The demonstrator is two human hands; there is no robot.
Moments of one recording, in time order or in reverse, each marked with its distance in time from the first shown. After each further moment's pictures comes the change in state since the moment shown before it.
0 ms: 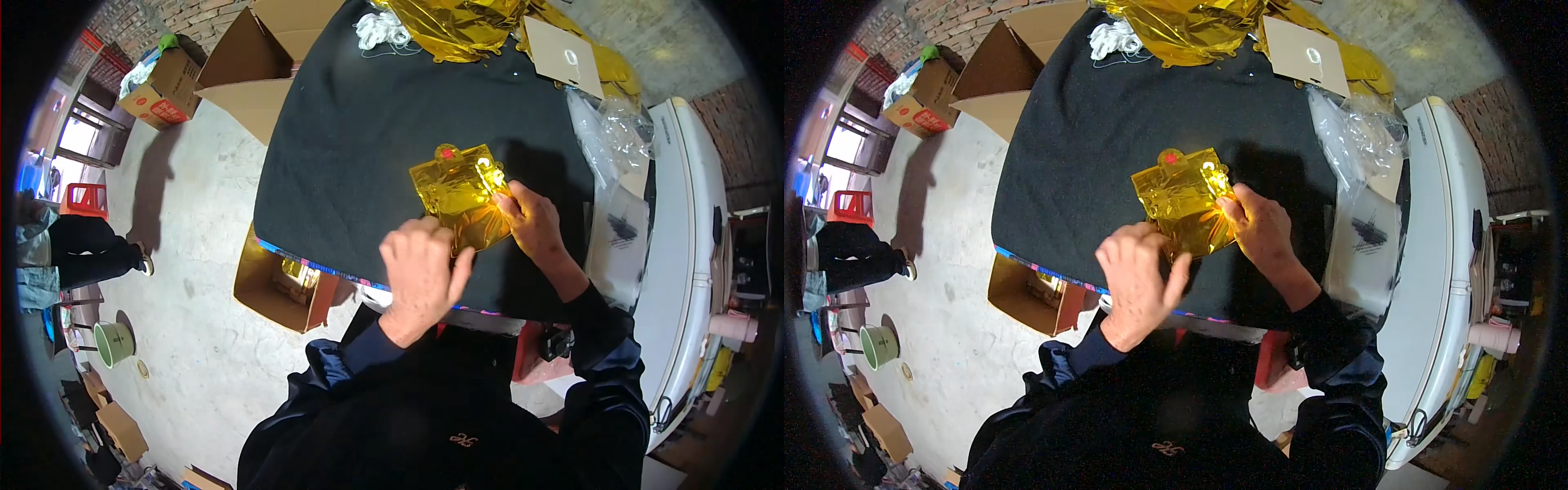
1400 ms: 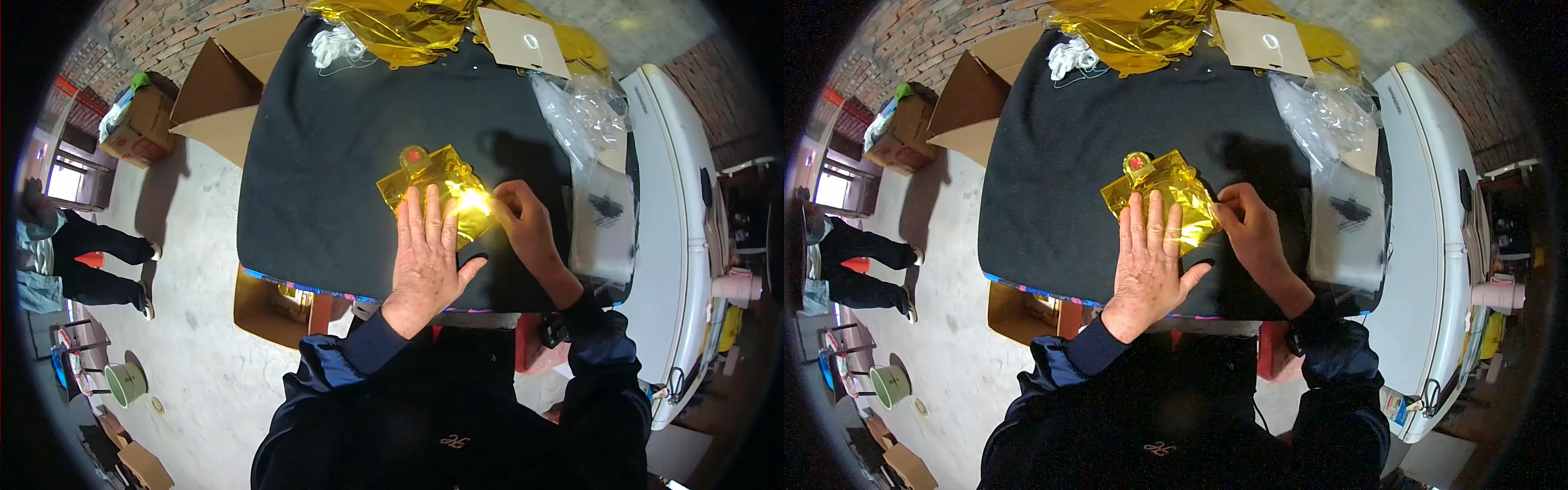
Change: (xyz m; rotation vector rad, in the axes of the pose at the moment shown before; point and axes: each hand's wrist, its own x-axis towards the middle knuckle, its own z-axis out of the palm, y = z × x) left_hand 0.017 0.005 0.026 0.196 -0.489 0.110; right_hand -0.030 -0.001 -0.016 0.461 0.084 0.201
